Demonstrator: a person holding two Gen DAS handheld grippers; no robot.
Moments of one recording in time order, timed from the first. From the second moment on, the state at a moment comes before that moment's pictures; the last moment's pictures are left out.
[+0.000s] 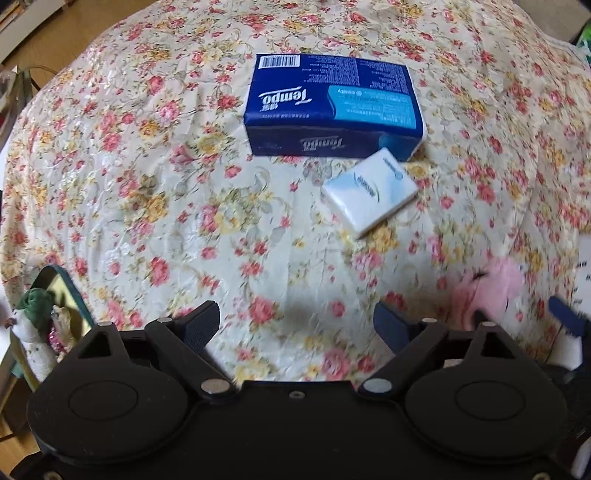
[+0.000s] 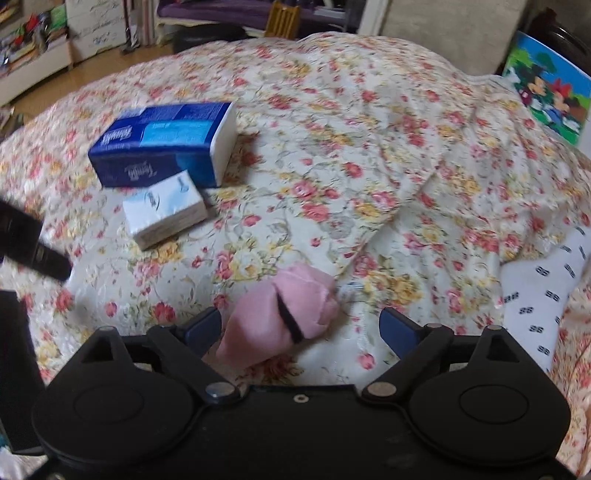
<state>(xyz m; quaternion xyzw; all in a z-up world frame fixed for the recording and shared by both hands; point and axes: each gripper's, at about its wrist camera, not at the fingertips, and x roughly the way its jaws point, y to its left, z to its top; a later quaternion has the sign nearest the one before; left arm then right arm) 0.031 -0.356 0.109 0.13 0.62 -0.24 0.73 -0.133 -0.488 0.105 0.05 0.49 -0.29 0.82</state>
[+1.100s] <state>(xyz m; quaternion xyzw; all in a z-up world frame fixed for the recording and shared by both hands) 0.067 -0.426 0.065 0.08 0.65 -0.20 0.73 -0.152 -0.521 0.087 0.21 0.51 -0.30 0.78</state>
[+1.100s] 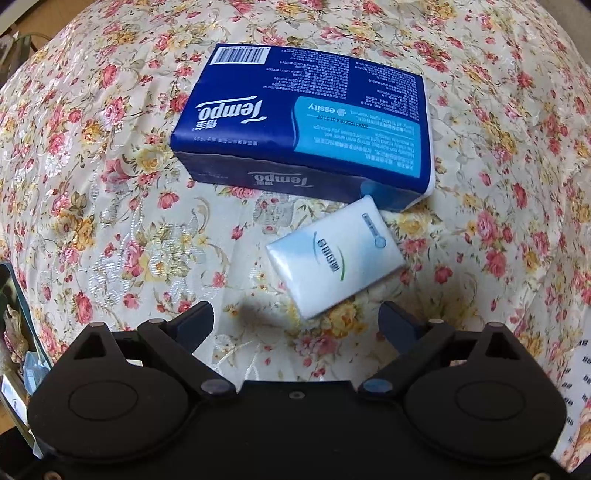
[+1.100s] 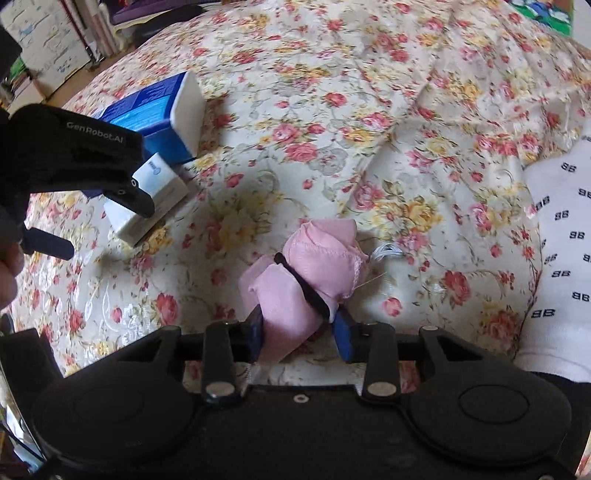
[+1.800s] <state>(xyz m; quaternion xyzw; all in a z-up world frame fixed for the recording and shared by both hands) 0.076 -0.472 0.033 0.10 0.65 -0.15 0.74 -0.157 -0.519 0.094 0.20 0.49 -0.31 0.79</state>
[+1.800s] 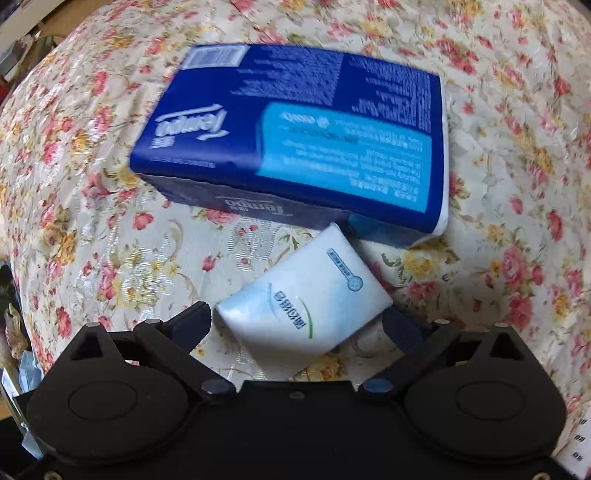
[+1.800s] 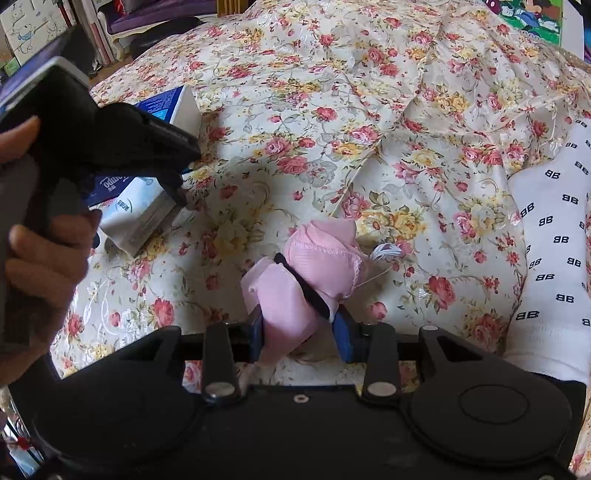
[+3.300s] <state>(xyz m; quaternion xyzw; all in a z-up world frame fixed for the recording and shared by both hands) 0.028 -0.215 0.163 0.14 0.57 -0.23 0.78 -0.170 -0.479 0.126 0.16 0.47 -0.32 0.80</state>
